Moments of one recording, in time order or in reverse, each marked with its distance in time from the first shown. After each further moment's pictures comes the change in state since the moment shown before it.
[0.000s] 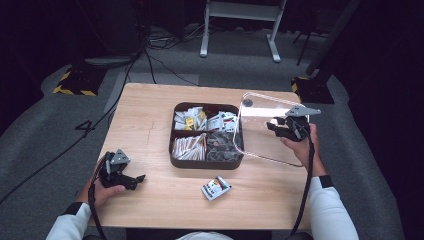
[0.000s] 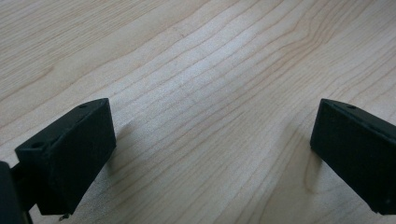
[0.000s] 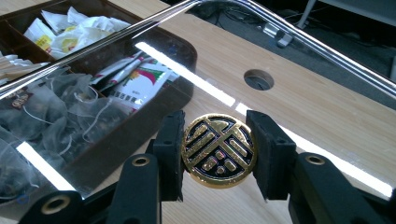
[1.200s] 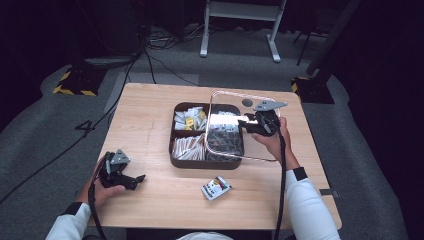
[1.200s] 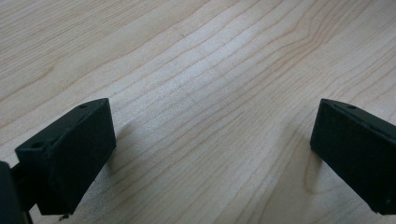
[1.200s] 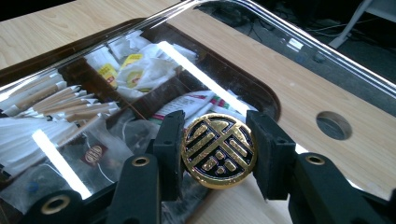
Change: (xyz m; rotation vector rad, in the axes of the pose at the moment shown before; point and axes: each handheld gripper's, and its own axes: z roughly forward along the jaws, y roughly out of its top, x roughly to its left) left arm 0.000 0.000 0.000 0.000 0.000 0.000; right arm 0.062 0.045 0.046 0.000 0.110 -0.055
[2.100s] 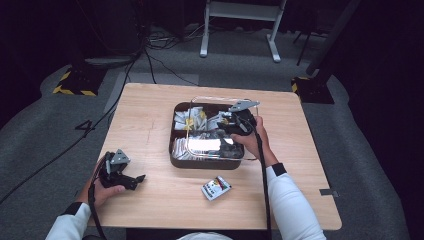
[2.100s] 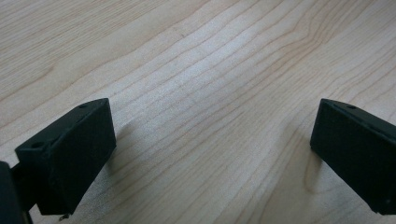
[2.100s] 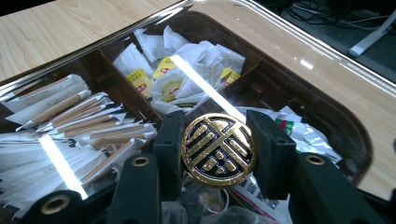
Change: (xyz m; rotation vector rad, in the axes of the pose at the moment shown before) left arm 0.000 0.000 0.000 0.000 0.000 0.000; right arm 0.034 0.016 0.055 0.051 0.073 -0.026
